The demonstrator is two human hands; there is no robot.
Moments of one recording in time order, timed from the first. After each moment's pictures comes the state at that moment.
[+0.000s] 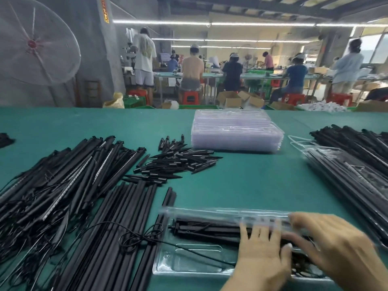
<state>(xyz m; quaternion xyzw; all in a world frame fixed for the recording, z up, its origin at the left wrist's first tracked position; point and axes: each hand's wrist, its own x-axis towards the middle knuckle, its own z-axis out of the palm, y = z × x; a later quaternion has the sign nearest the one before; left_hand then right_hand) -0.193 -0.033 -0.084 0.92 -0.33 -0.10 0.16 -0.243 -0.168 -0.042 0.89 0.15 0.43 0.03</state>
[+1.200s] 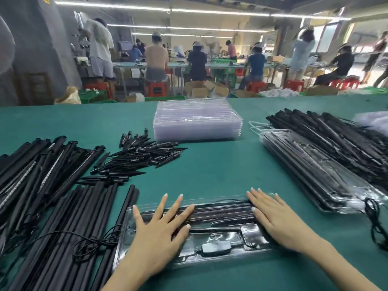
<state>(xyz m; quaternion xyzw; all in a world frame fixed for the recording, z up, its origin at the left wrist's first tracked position) -0.169 0.083 -0.084 0.96 -0.28 -0.03 0.09 -0.226 -0.214 -0.087 1.00 -0.02 -0.02 -0.06</state>
